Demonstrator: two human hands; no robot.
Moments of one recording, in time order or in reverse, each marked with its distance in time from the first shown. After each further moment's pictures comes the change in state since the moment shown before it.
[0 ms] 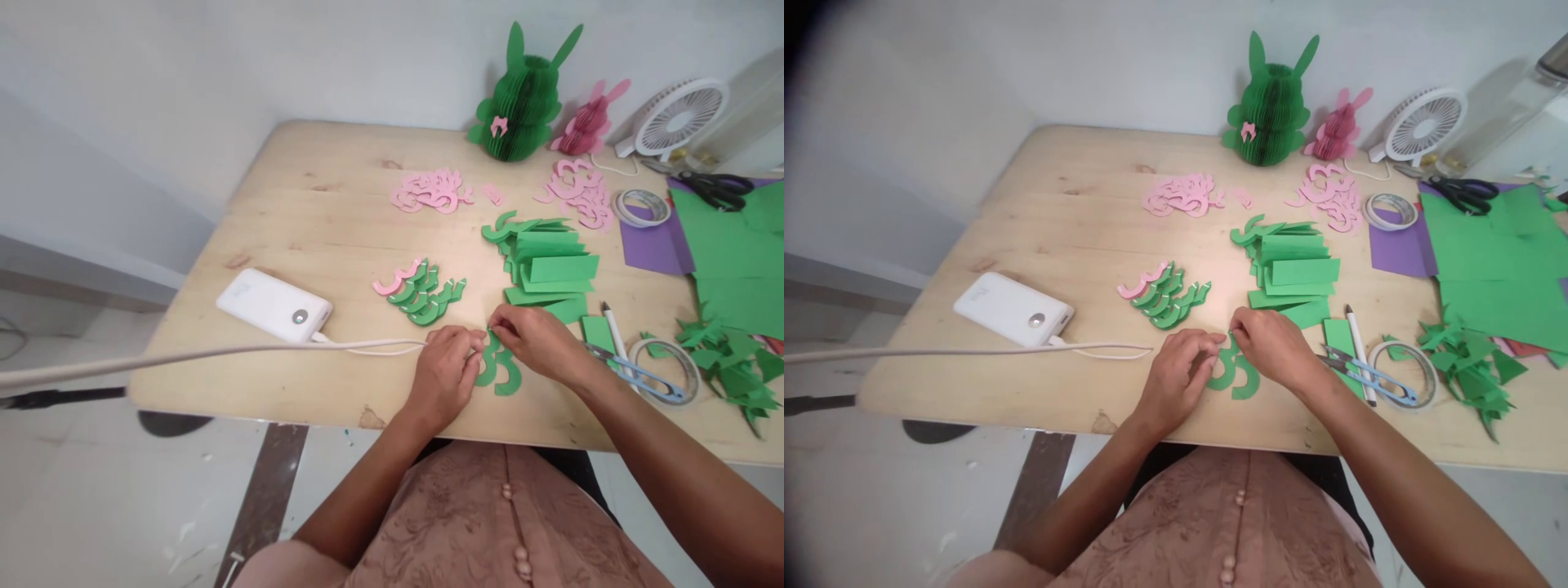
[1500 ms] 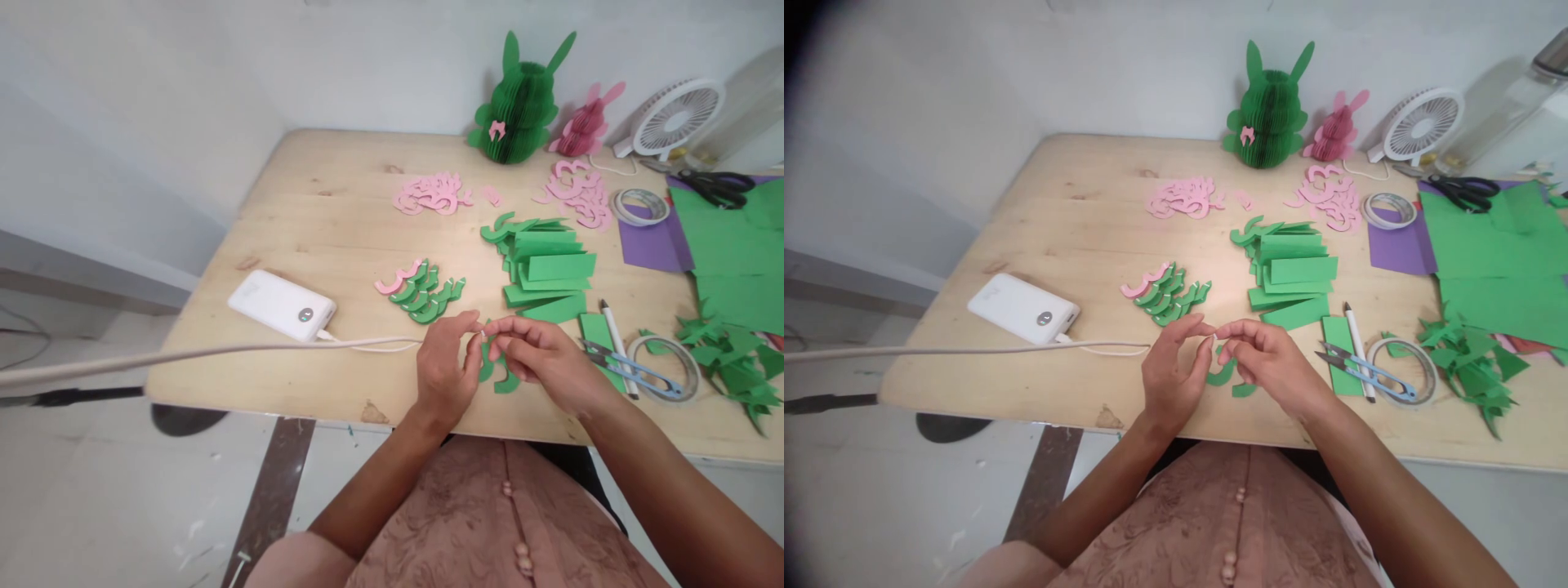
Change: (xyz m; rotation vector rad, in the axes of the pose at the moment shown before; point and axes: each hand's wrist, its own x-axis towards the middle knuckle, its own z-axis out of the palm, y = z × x) left_hand 0.005 0.013 0.013 0.148 0.479 0.113; right_hand -0.037 -0.017 0.003 1.212 -0.061 0.137
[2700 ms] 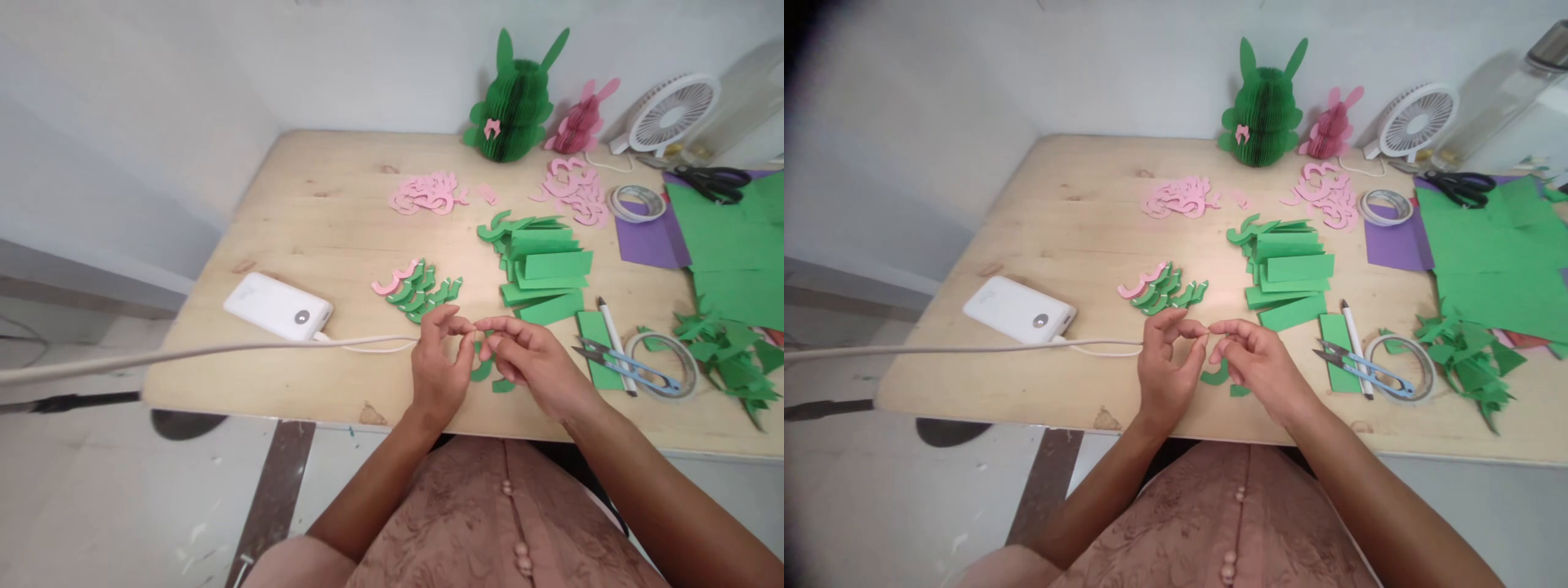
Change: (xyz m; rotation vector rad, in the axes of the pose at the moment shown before) left_hand 0.000 -0.002 0.005 -0.341 -0.017 -0.329; right_hand 0.002 0.010 0.013 0.130 0.087 0.005
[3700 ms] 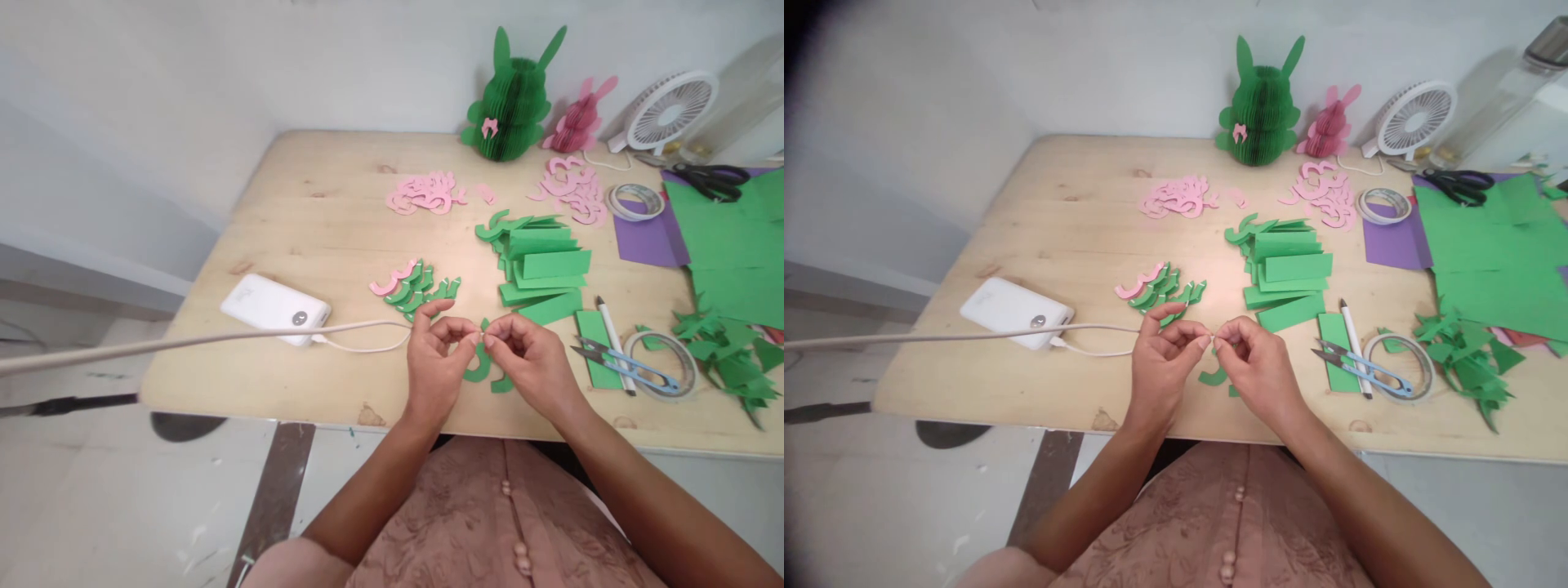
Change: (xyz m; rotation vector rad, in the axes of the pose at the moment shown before) left_hand 0.011 0.025 0.000 -0.598 -0.025 -0.502; right_hand 0.003 0.016 -0.002 -0.343 0.190 -0.272
